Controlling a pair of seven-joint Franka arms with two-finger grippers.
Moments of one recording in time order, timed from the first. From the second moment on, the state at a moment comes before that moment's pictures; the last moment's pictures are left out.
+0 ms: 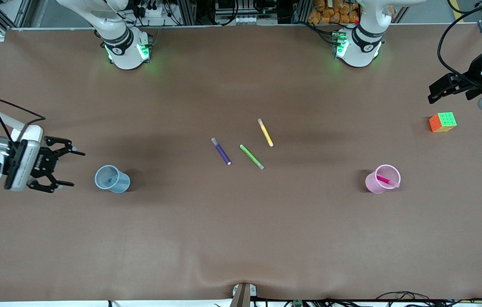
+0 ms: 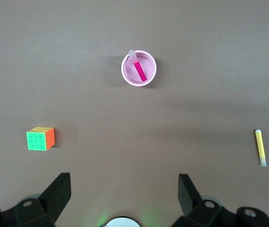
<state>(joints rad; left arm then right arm) -0.05 -0.12 -0.01 -1.71 0.04 1.57 -0.14 -0.09 0.28 -0.05 -1.64 0.57 1.78 -1.39</state>
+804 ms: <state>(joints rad) -0.05 -0.12 0.00 -1.72 0.04 1.56 -0.08 0.01 0.06 -0.05 -1.64 0.19 1.71 -0.62</state>
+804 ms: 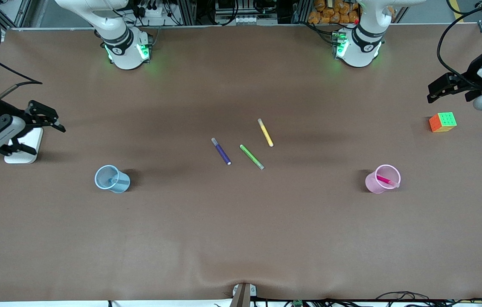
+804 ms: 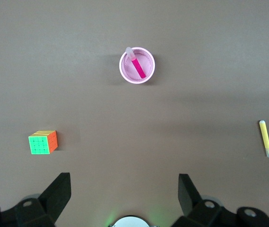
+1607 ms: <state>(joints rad) -0.03 -0.13 0.00 -1.72 0.04 1.53 -0.08 -0.01 -0.03 -0.06 -1.64 0.04 1.56 0.00</state>
